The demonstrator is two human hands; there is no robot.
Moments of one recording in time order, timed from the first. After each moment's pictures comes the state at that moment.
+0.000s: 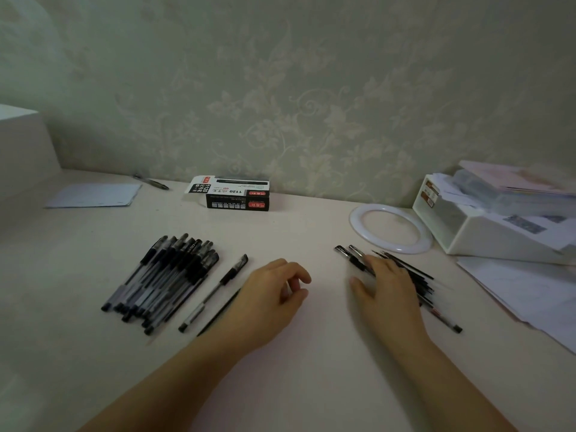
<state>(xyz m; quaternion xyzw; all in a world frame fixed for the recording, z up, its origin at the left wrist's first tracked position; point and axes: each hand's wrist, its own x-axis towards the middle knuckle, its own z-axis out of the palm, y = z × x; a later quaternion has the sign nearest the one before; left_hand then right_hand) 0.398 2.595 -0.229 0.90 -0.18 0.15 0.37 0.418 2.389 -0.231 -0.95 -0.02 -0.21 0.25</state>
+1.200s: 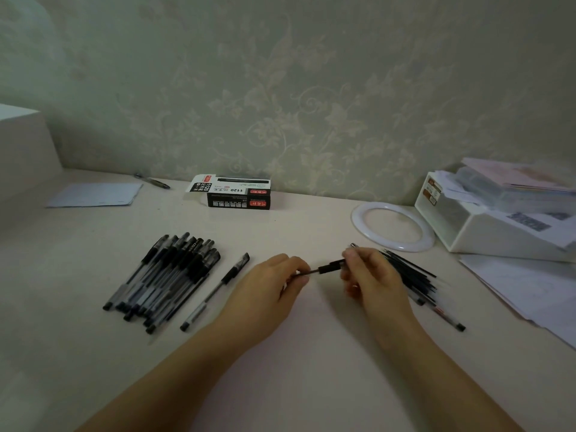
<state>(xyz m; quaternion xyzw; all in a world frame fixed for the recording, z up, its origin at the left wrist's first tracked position) 0.401 2.599 -0.228 0.90 -0.21 0.19 0.32 0.417 2.412 -0.225 -0.68 -0.02 -0.07 0.73</state>
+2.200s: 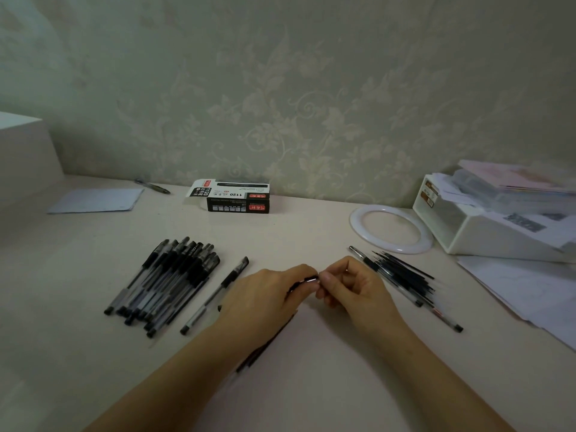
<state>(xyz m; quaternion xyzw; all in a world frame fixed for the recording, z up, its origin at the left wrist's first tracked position) 0.395 2.598 -0.220 0.94 -0.20 0.18 0.21 0.410 2.415 -0.224 -0.73 -0.16 0.00 0.66</state>
